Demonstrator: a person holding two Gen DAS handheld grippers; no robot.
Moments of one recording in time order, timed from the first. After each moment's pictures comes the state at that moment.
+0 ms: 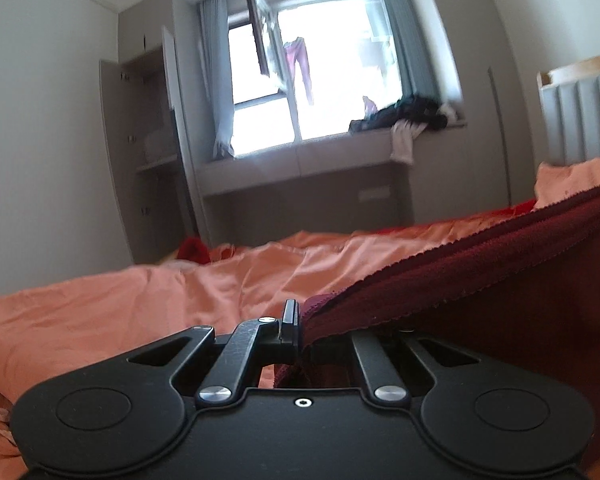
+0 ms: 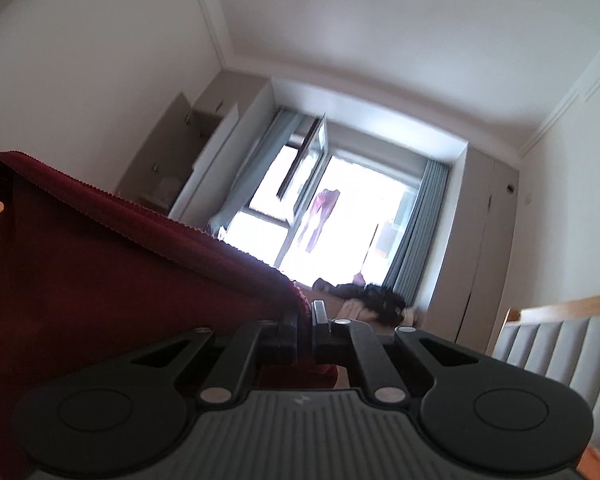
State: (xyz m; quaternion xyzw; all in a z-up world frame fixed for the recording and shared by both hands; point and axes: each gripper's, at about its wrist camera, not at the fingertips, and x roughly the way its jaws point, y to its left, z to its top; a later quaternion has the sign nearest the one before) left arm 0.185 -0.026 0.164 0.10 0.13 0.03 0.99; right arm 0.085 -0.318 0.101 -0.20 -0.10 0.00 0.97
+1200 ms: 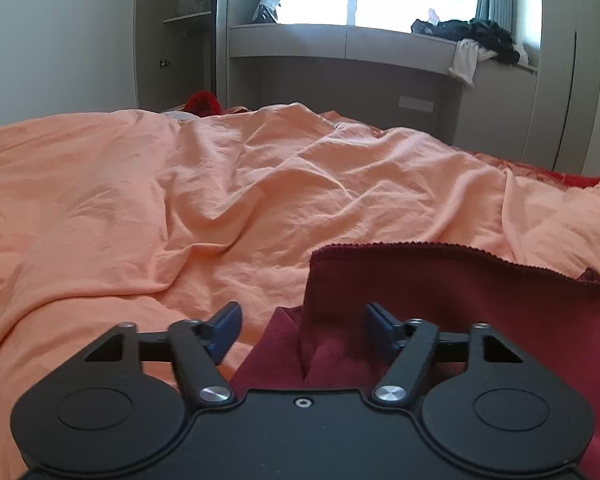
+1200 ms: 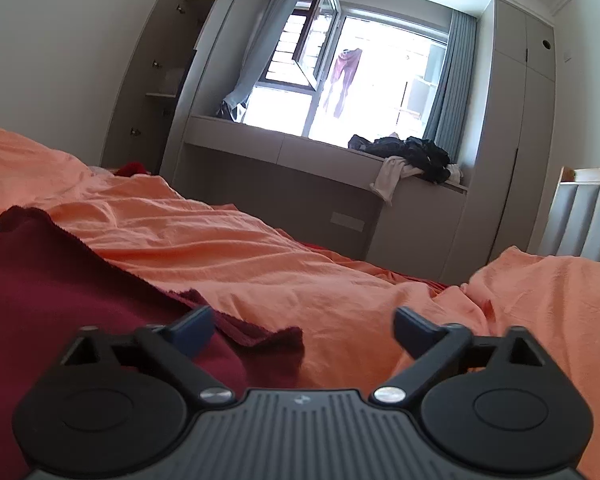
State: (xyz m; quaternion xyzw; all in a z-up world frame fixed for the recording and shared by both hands) left arm 0.338 0.030 0.057 -0.03 0.28 0.06 0.96; right arm 0.226 -0.344 0.047 -0.14 0.10 0.01 0.98
